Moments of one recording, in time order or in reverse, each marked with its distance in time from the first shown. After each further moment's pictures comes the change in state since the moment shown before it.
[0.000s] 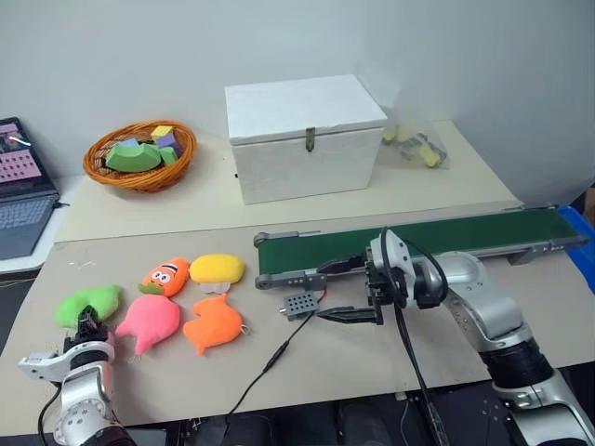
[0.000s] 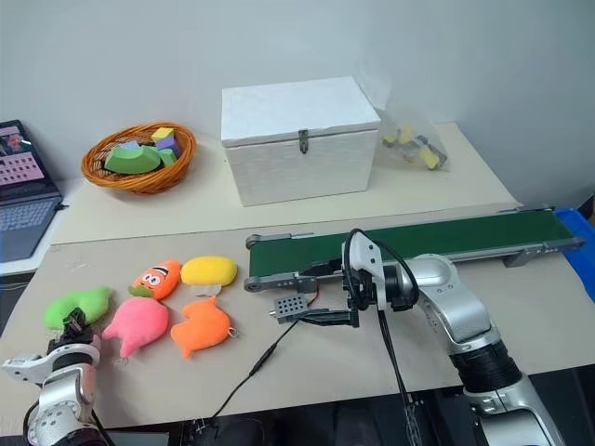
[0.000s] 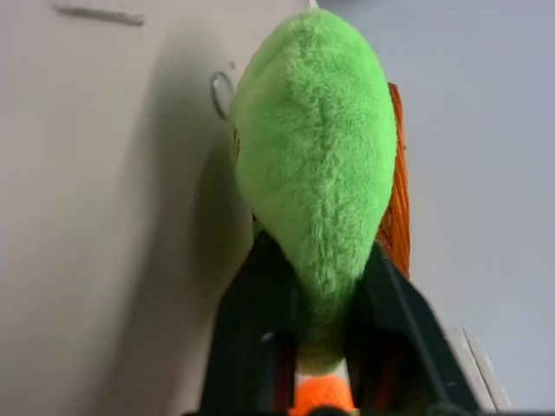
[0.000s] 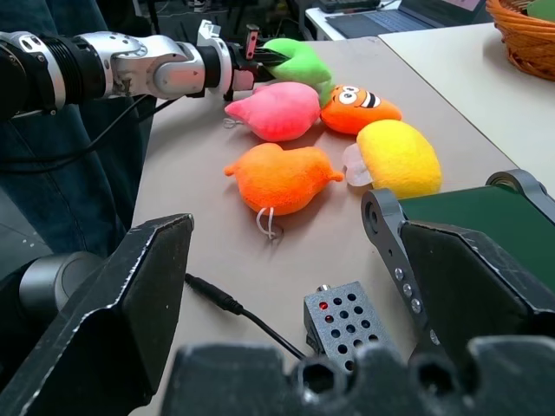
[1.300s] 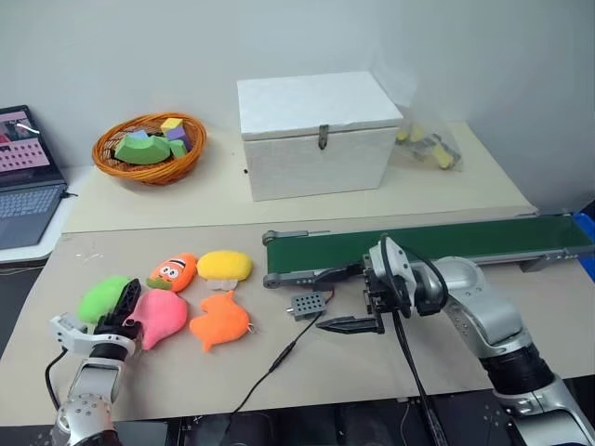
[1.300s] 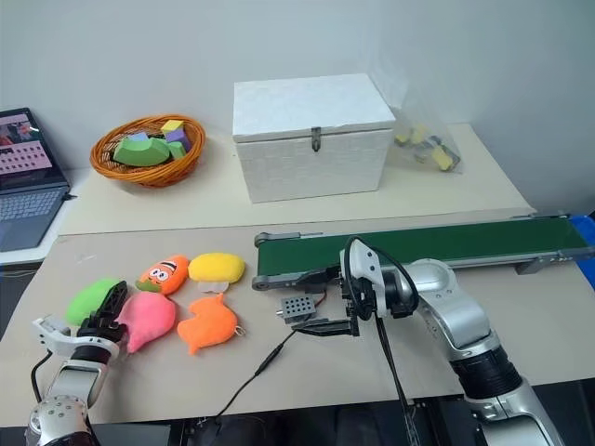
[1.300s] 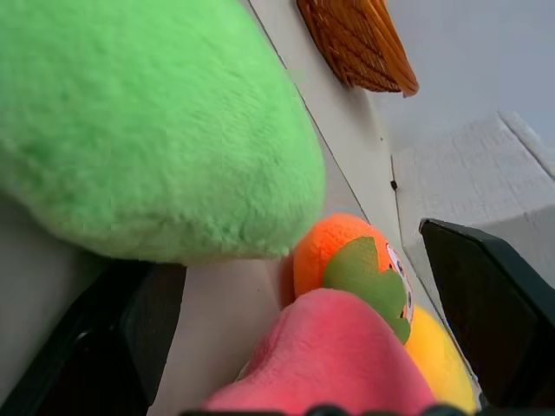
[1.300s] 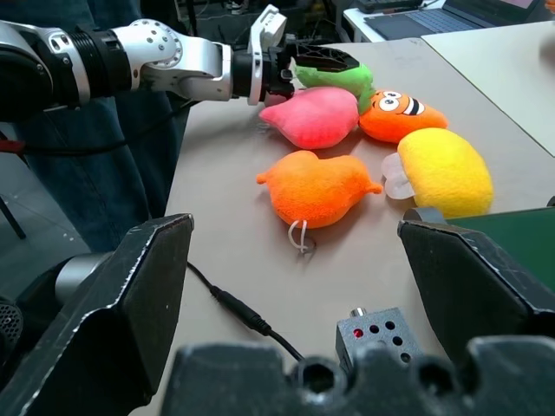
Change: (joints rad) left arm 0.089 0.058 -0.183 -0.110 0.279 0.135 -0.246; right arm 0.026 -0.002 0.011 -0.035 0.021 0.001 0.026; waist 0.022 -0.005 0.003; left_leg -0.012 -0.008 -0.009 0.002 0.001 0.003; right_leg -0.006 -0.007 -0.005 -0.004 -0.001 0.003
